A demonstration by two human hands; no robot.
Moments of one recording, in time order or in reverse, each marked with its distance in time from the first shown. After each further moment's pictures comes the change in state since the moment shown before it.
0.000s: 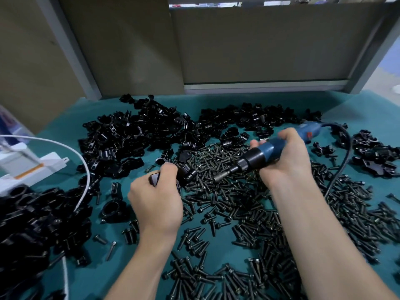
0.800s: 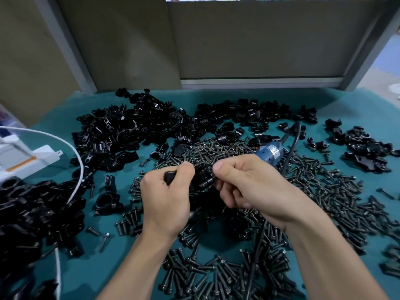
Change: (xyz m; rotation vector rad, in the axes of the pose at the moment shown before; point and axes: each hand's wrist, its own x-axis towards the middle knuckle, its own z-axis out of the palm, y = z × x) left_hand -0.010 0.003 0.007 -0.014 -0.218 0.269; right_hand -0.073 0.009 -0.023 -1.282 -0.813 -0.121
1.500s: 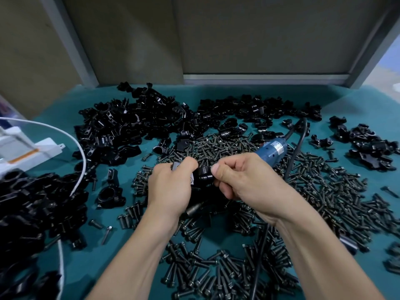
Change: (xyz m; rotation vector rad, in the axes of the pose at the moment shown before) left_hand 0.012 -0.006 0.003 0.003 -0.064 -0.497; right_hand 0.009 0.015 0.006 -0.121 0.077 -0.013
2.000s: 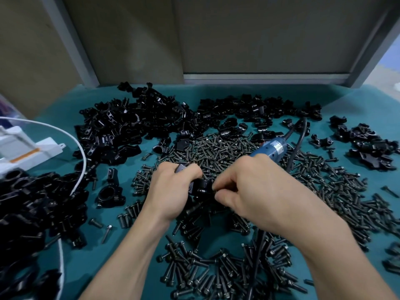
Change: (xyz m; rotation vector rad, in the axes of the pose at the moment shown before) left_hand 0.000 0.001 -0.009 0.092 -0.196 0.105; right_hand -0.025 -0.030 -0.008 -0.684 -0.053 -0.094
